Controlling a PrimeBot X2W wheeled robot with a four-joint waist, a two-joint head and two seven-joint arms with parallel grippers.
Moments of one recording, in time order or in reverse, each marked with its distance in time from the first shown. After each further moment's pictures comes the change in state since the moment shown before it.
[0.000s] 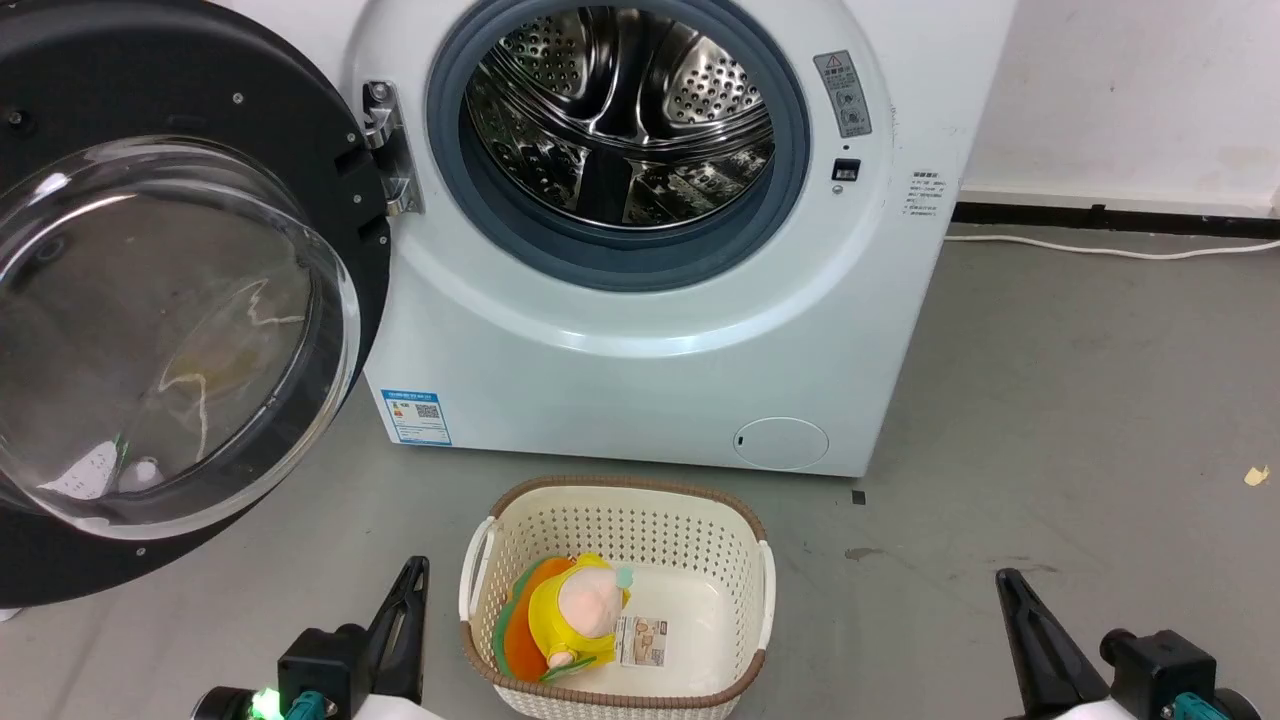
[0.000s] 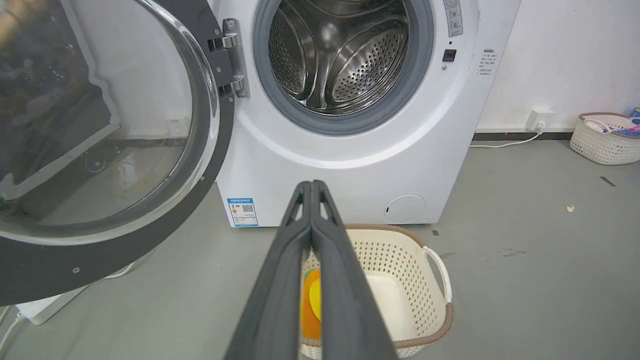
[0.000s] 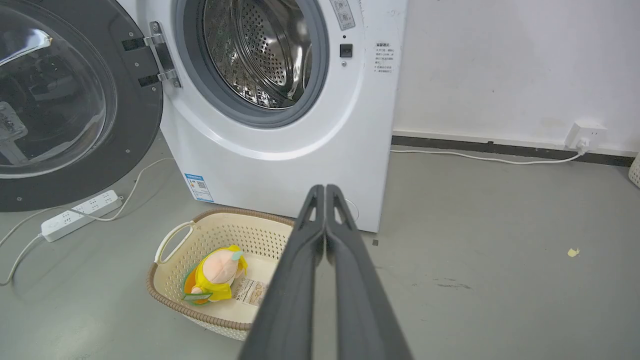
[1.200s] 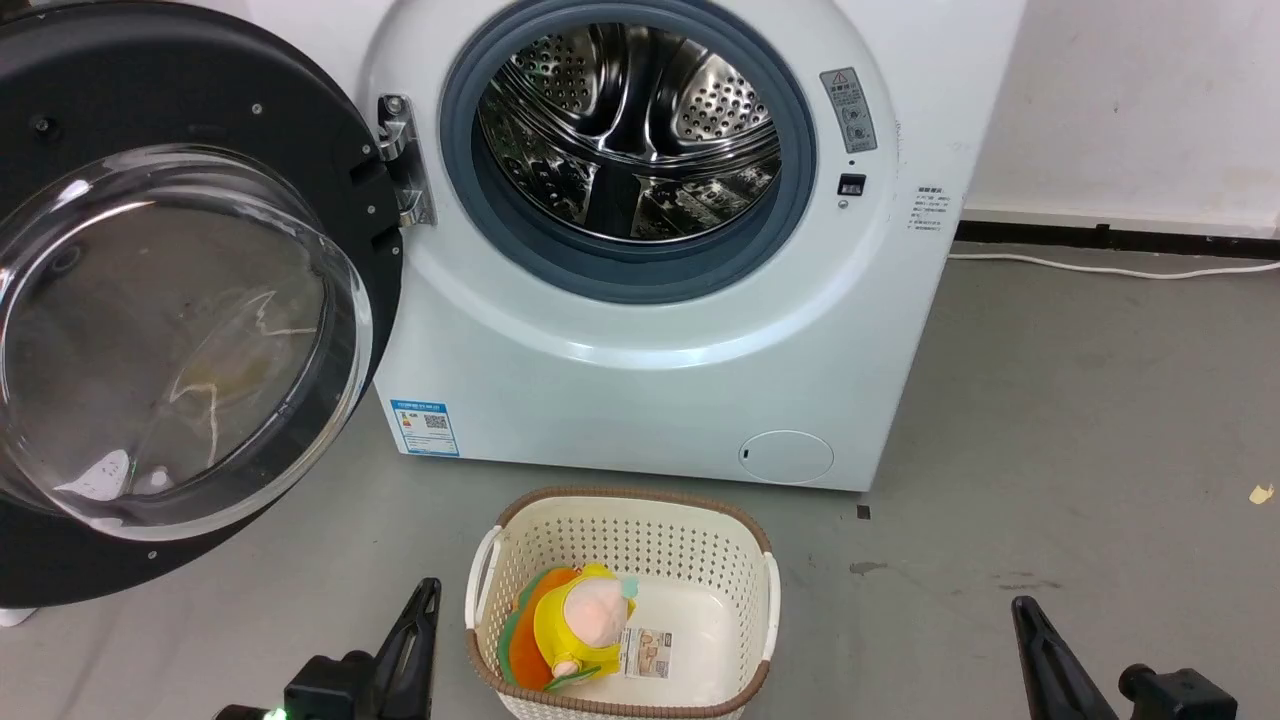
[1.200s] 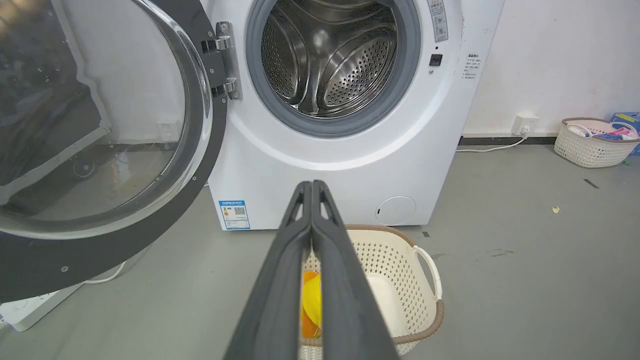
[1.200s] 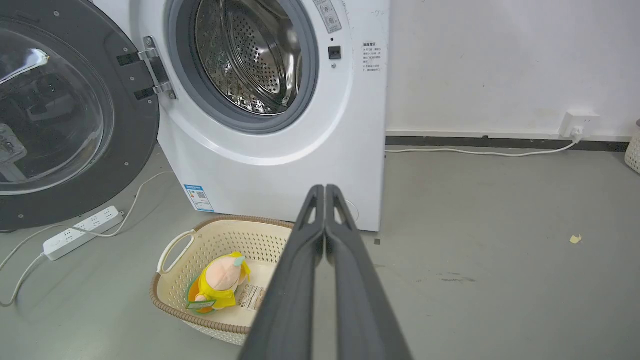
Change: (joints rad) left arm 0.011 0.031 -0.049 0.053 -0.044 -0.005 -0.078; right arm 0.031 0.000 -0.008 0.049 0.049 0.000 -0.078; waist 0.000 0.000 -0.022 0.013
